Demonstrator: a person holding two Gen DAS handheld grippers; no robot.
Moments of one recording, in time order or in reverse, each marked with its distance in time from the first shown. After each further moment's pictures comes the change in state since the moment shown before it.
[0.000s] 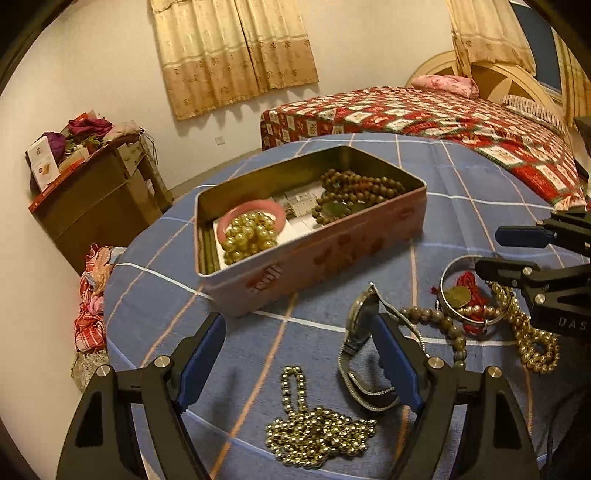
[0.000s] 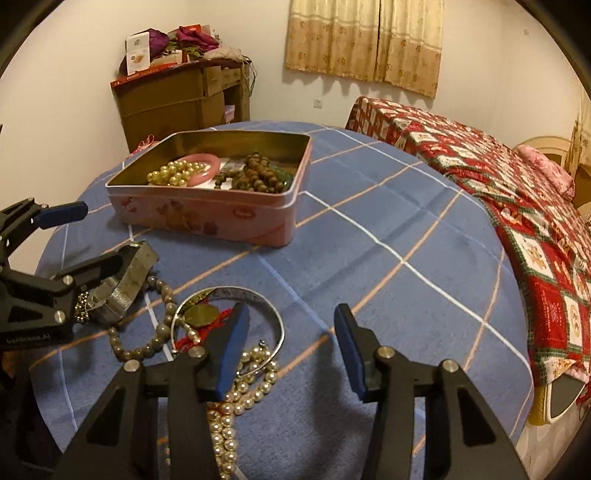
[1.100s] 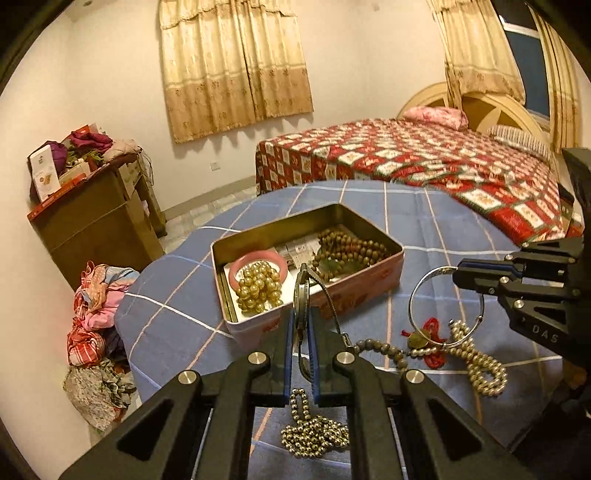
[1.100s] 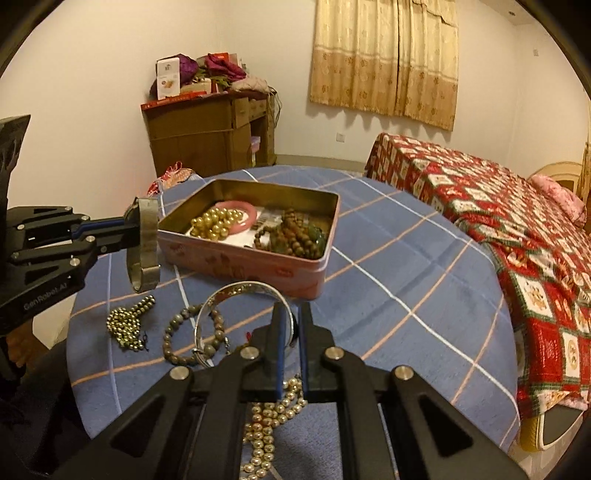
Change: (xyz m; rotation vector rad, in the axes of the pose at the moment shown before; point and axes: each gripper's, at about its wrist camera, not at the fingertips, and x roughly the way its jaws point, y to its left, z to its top) left arm -0.060 0.022 0.023 -0.044 -0.127 -0.055; right arm -0.041 0.020 0.023 -0.055 -0.135 0.072
